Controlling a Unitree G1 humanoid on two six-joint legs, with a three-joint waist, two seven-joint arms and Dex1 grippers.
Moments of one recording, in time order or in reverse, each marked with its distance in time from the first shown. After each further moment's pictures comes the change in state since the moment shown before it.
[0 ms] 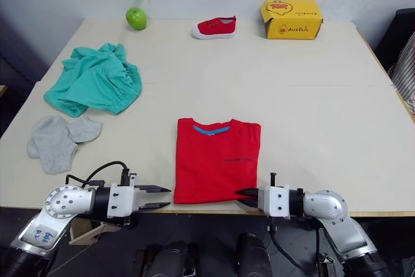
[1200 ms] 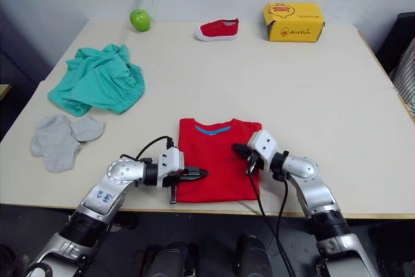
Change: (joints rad) left arm -0.371 -0.298 -0.196 0.187 0.014 0.387 0.054; right arm -0.407 0.260 -0.032 0.380 0.007 0.309 -0.280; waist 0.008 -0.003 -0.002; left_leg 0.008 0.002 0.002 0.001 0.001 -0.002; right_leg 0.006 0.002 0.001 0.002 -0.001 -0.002
